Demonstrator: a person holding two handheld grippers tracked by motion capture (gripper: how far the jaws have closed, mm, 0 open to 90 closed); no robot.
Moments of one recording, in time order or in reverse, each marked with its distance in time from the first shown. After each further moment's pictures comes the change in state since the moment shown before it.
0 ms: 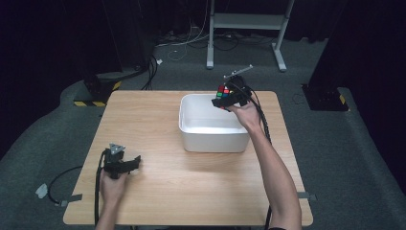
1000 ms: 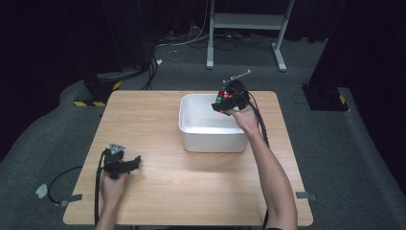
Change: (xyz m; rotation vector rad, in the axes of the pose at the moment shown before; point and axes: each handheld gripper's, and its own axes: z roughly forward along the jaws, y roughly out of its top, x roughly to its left) left arm 0.000 0.000 0.000 0.000 0.000 0.000; right arm -0.005 -0.013 0.019 0.040 0.003 0.035
